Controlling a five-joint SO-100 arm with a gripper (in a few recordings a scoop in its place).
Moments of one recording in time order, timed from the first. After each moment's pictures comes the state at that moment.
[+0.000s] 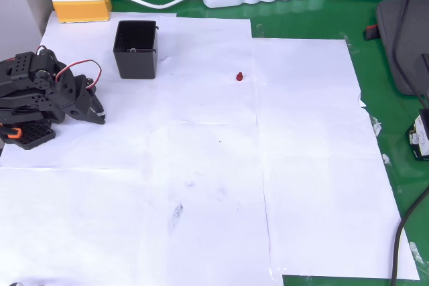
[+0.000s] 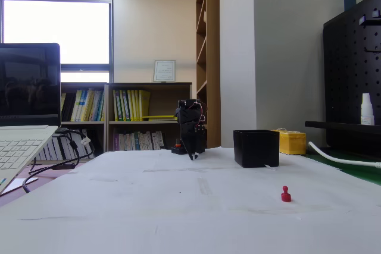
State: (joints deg) arm -2.3 -7.6 1.3 76.5 -86.7
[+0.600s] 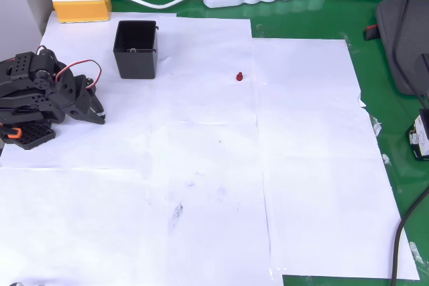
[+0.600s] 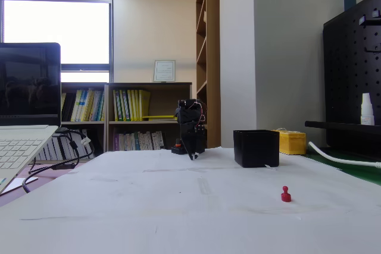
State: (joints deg) arm -2.1 -7.6 1.3 76.5 -86.7
